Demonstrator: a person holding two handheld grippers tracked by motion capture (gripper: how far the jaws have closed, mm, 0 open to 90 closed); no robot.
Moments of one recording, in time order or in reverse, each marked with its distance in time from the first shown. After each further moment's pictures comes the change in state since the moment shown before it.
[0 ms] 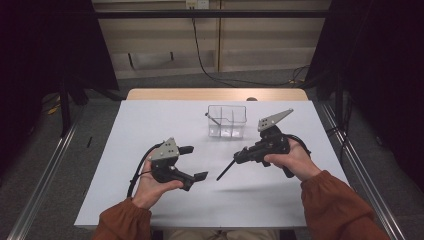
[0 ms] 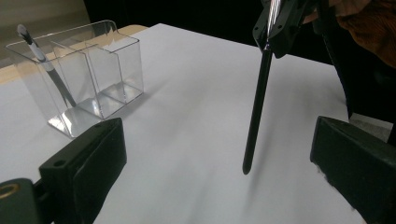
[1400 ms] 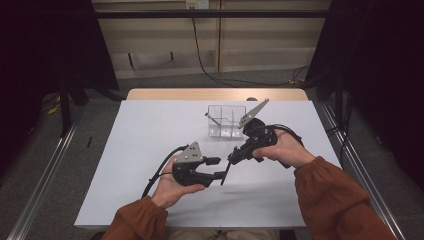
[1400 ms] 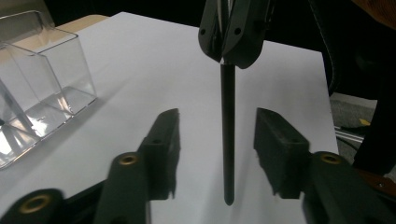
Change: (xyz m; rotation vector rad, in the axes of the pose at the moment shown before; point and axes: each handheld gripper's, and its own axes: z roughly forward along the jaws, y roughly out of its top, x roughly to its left) left arm -0.020 0.008 0.047 0.069 -0.086 0.053; right arm 0.010 0.039 0.018 0.261 -0.021 -0.028
